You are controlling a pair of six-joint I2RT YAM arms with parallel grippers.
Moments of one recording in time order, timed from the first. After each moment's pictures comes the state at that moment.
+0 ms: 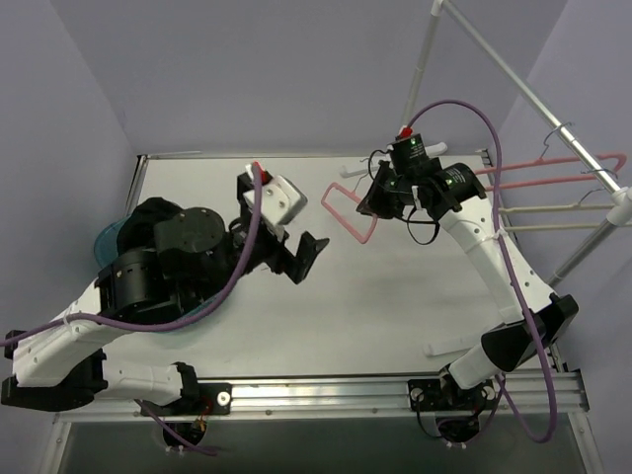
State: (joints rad) left arm -1.25 1.19 1.77 -0.69 -0.44 0.03; right arm 0.48 1.52 1.72 -1.01 -0.05 0.80
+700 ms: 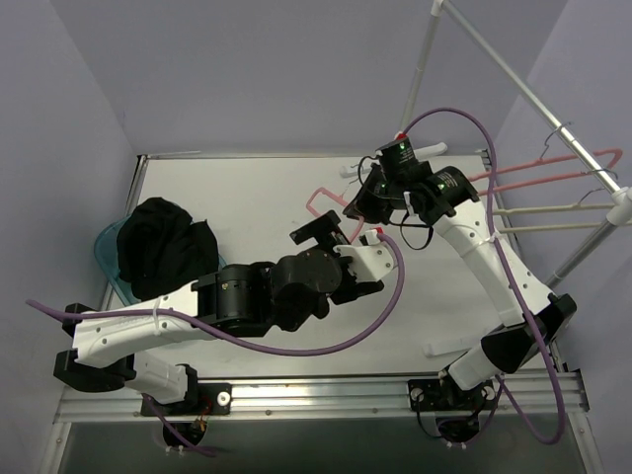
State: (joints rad) left arm -1.46 1.41 1.73 -0.69 -0.78 0.30; right arm 0.55 1.52 1.73 -1.00 -0.05 0.99
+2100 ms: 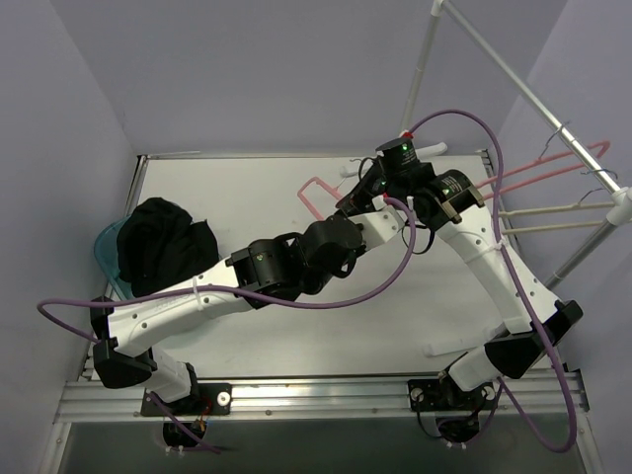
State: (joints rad) left arm -1.26 1.53 1.72 -0.66 -0.64 0.22; right arm 0.60 1.49 1.74 -0.97 -0.04 1.13
